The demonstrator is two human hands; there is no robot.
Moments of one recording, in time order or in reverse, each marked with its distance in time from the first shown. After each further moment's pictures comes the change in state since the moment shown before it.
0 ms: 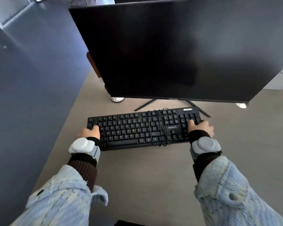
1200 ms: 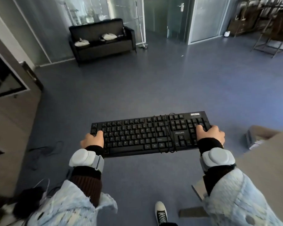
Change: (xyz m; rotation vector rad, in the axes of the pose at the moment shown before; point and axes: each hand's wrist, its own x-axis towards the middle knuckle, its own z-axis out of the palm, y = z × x) left_hand 0.005 -0.434 -0.497 -0.515 0.647 -0.550; right_hand -0.572 -0.144 0.322 -0.163 -0.498 -0.856
